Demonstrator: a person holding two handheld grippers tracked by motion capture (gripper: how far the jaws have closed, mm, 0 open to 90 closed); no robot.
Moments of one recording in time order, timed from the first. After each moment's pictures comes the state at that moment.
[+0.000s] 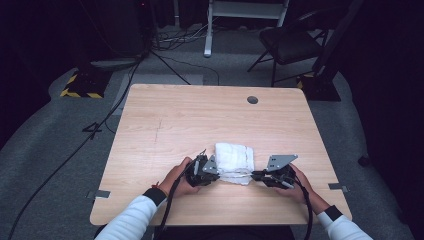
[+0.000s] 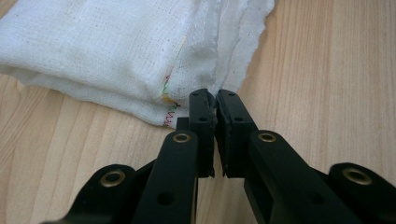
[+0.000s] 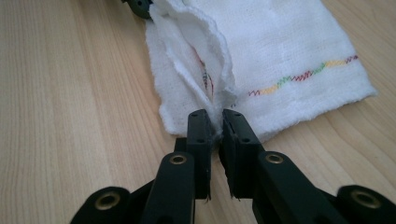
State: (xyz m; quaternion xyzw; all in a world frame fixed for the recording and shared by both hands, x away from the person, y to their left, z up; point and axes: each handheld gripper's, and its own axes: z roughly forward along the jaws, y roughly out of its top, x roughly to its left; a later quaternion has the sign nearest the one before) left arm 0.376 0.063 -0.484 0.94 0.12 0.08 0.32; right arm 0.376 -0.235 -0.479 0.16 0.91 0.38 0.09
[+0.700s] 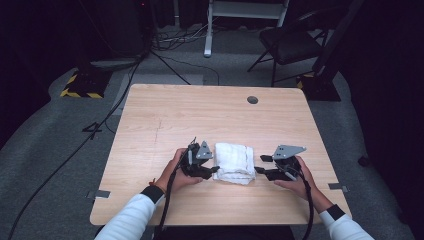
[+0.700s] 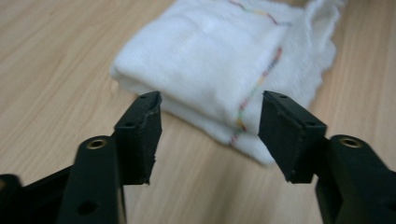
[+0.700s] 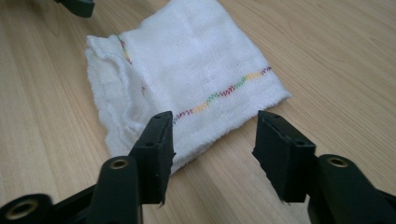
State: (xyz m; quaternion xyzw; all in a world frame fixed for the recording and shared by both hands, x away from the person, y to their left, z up) left arm 0.396 0.069 -0.459 0.89 0.22 0.13 0.37; right arm 0.392 -0.241 -0.462 0.24 0.88 0.39 0.14
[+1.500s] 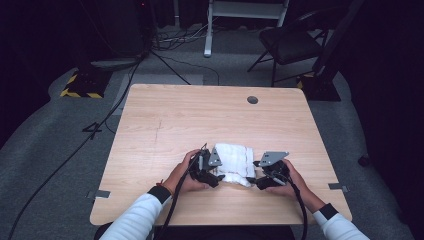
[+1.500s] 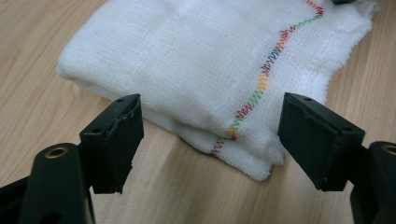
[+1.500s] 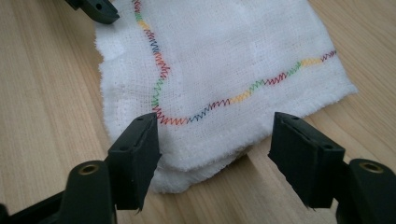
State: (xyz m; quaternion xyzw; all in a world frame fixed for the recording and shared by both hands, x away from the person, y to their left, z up) left arm 0.388 0.051 -0.479 0.91 0.19 0.14 0.33; right arm 0.385 -0.216 -0.480 0.21 0.91 0.34 0.12
